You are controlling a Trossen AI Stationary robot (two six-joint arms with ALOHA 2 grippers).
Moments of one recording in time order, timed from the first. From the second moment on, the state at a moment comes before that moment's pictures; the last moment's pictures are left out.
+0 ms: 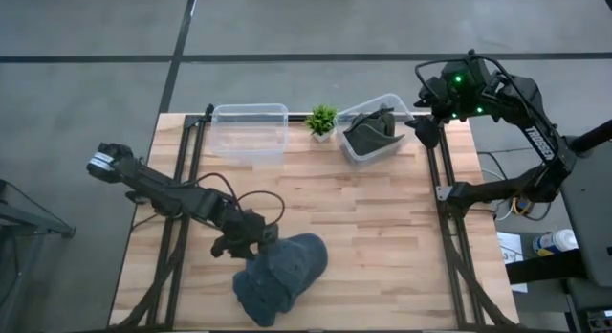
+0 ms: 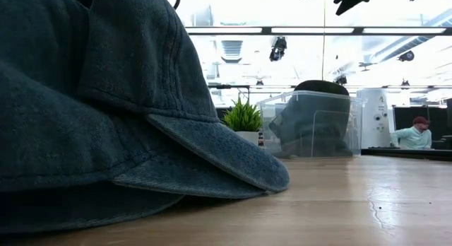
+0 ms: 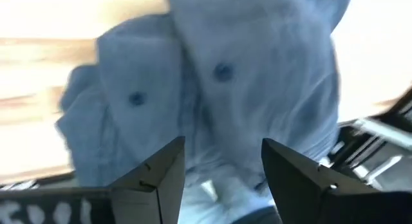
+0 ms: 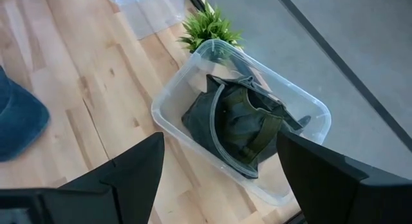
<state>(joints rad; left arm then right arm) -0.38 1.34 1.01 -0.60 0.20 -2.14 -0.63 1.18 1.74 -1.40 -0.05 -0.11</state>
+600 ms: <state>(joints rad) -0.39 1.43 1.01 -0.50 0.08 -2.11 -0.63 1.18 1.74 -1.40 -0.06 -0.11</state>
